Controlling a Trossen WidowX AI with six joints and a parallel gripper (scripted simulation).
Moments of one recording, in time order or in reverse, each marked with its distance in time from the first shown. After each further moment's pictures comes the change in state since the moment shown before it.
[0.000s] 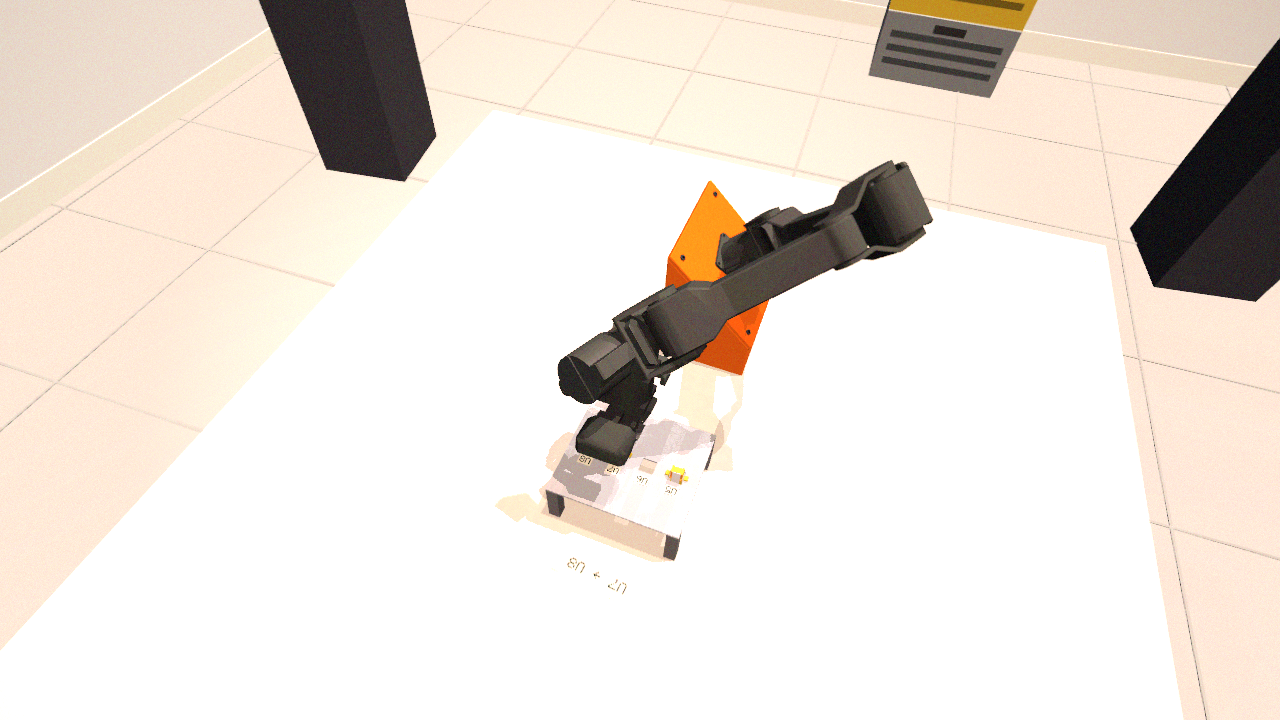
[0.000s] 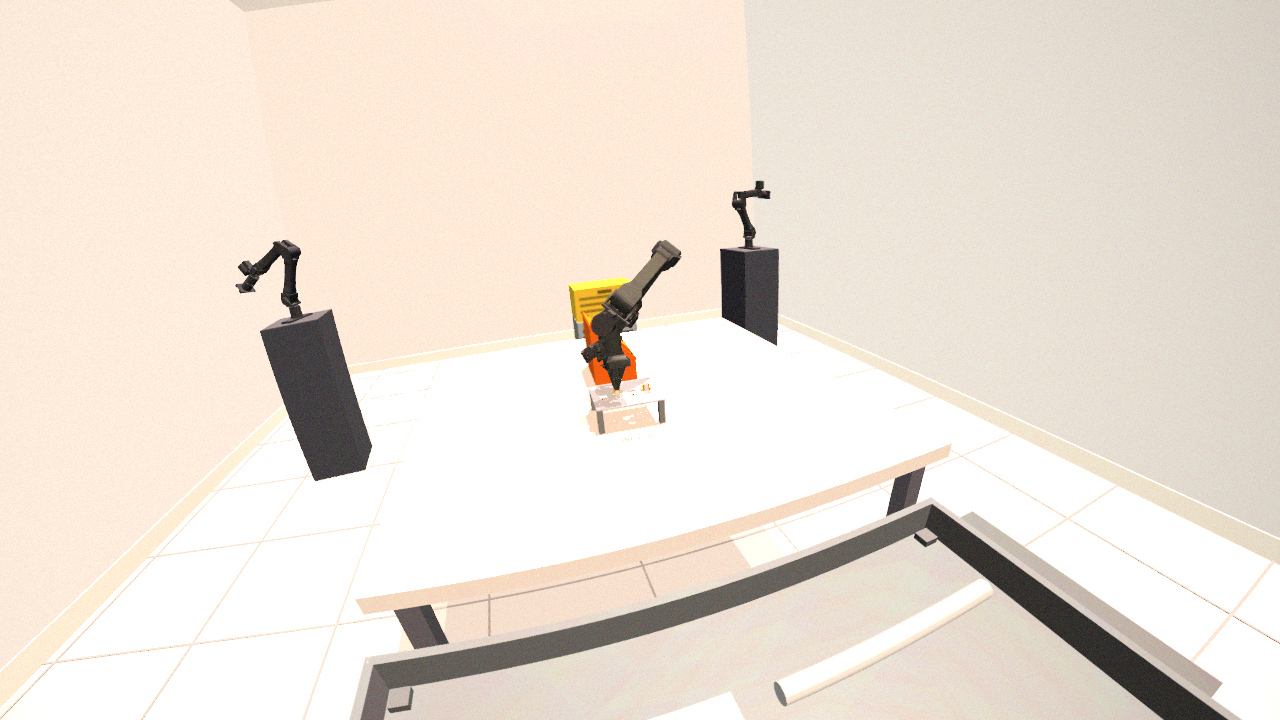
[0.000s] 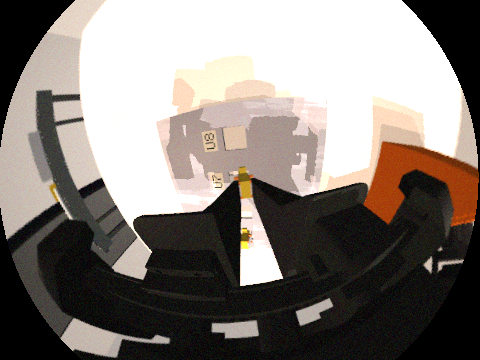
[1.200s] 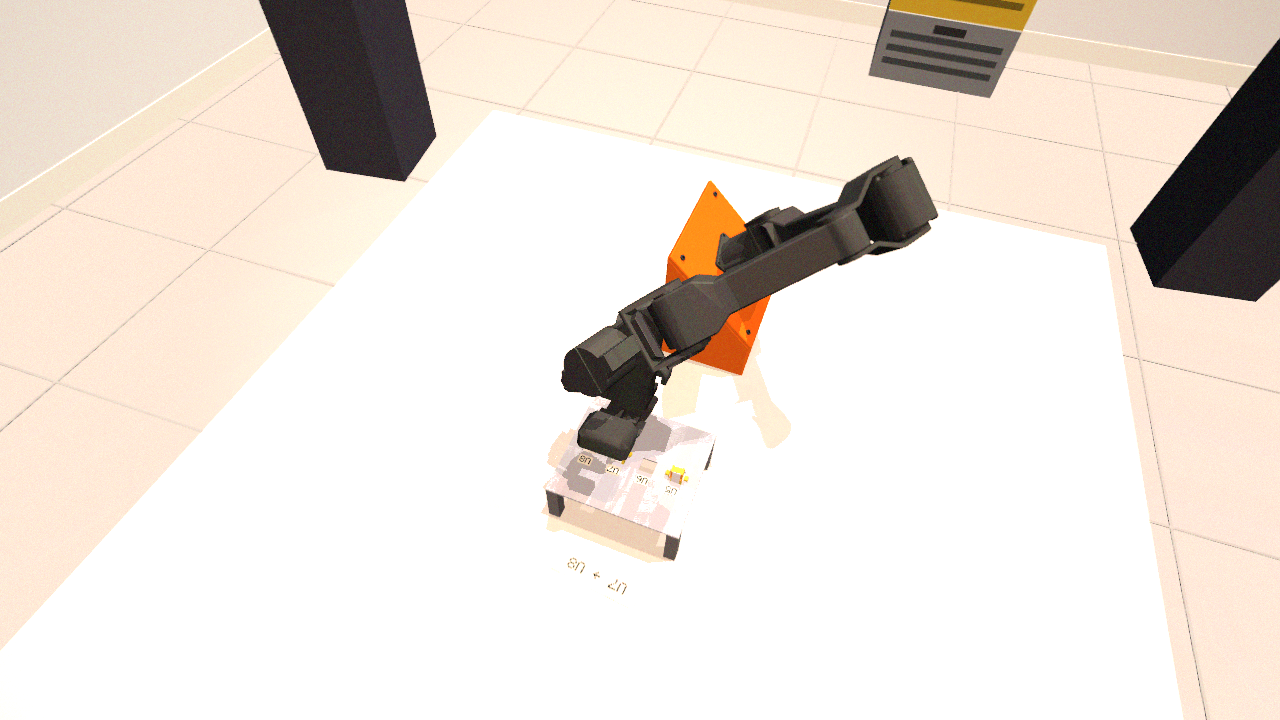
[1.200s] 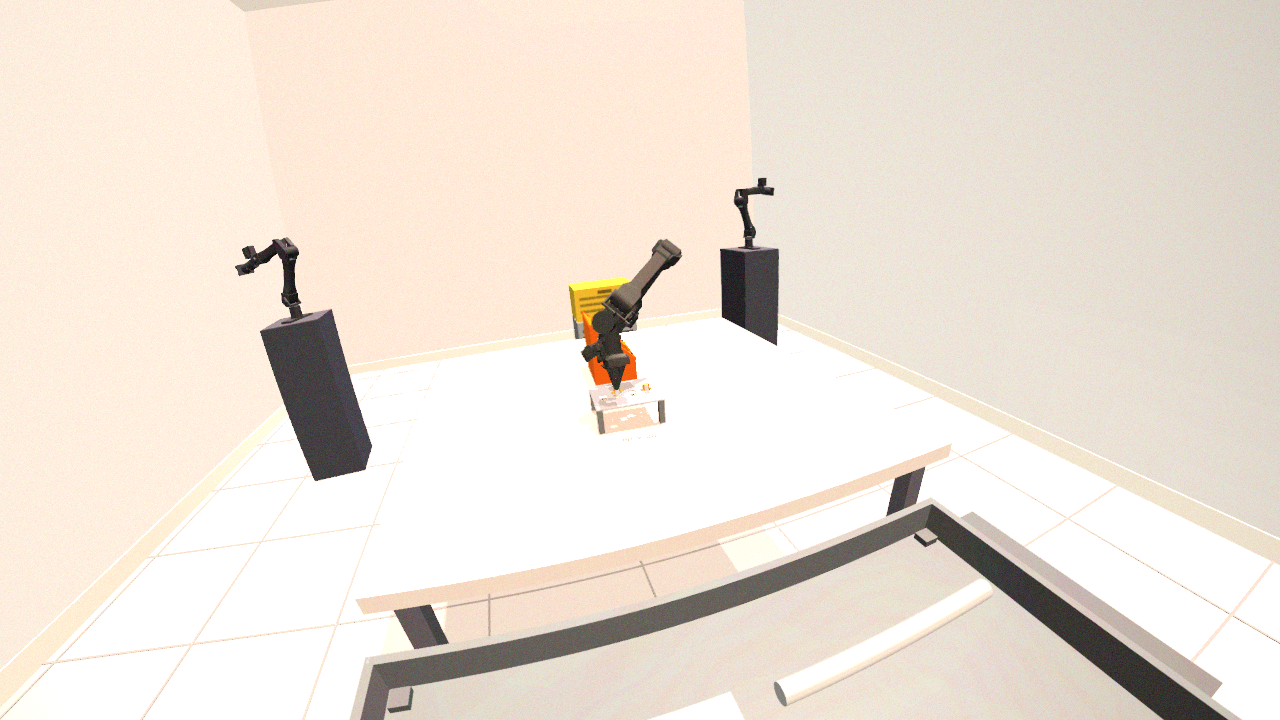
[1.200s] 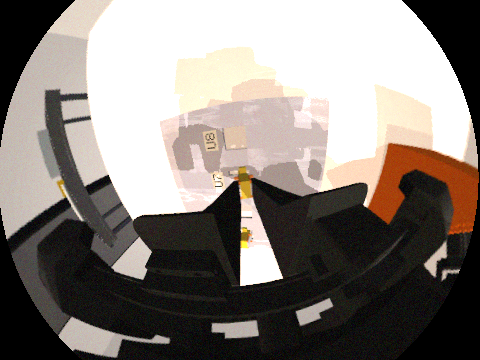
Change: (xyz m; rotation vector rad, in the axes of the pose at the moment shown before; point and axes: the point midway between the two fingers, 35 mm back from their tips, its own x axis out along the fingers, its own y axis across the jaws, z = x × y) arm -0.001 -0.002 0.000 0.001 0.000 0.050
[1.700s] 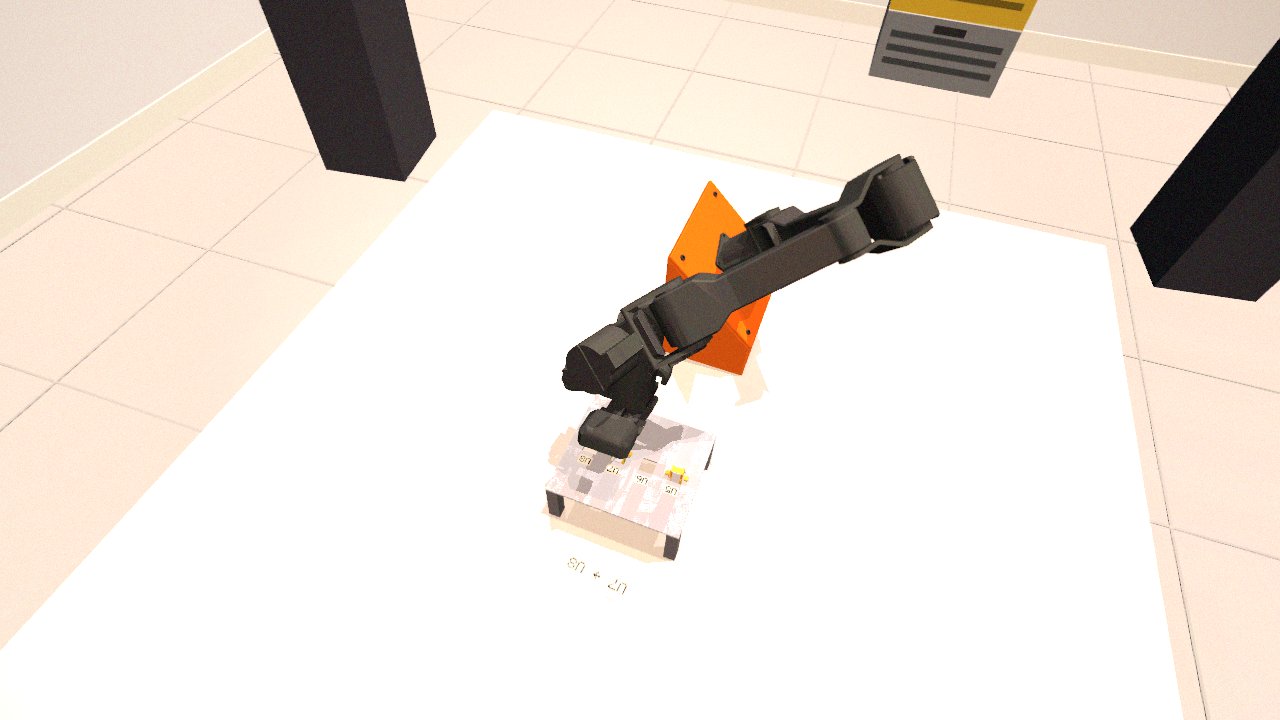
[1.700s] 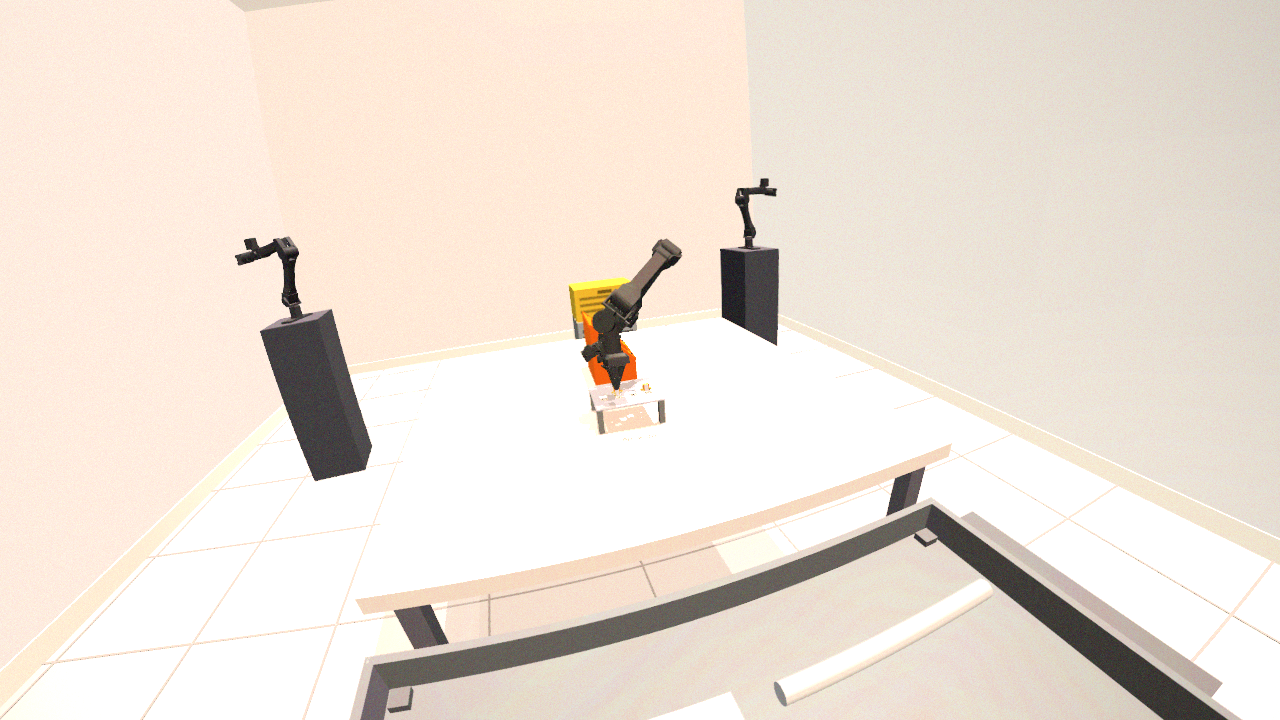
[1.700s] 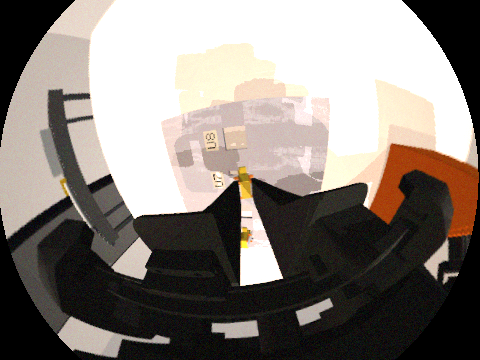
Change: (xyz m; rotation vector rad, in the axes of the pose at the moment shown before) arm 0.000 -0.001 0.000 0.000 0.000 0.017
